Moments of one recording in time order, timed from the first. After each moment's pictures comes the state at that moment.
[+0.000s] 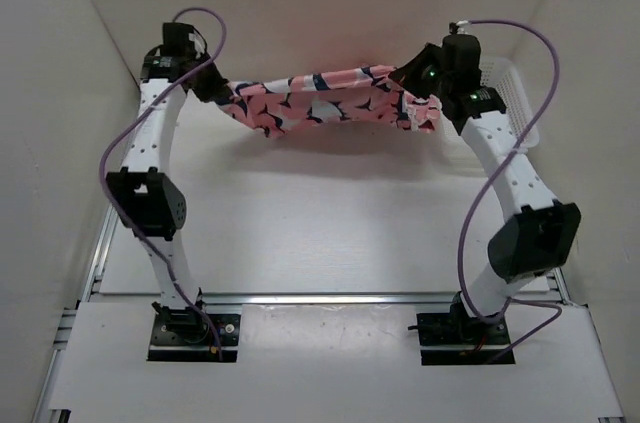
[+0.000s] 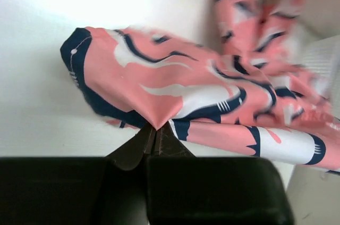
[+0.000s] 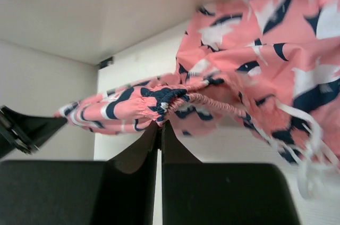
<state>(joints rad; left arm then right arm) -0.05 2.01 2.12 -0.92 0.17 -0.56 0.25 1.66 1.65 -0.38 -0.15 0.77</state>
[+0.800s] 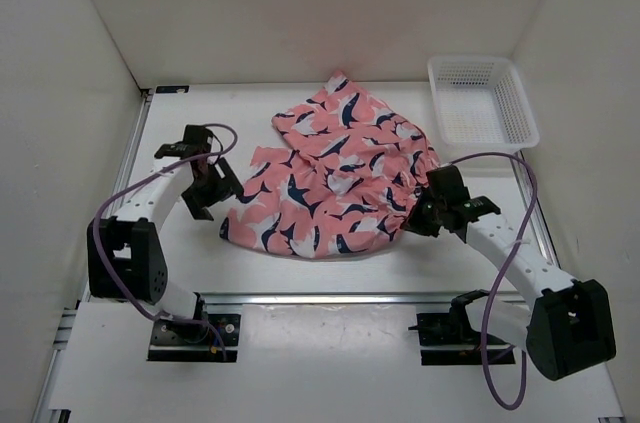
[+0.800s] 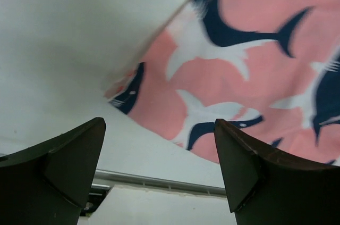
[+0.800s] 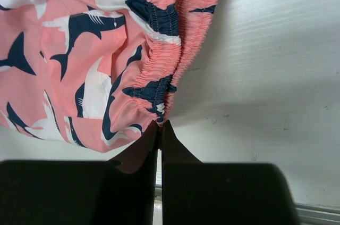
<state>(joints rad) -0.10 1.49 1.13 -0.91 0.02 -0.61 0.36 1.11 0.67 -0.57 -0.09 0.76</state>
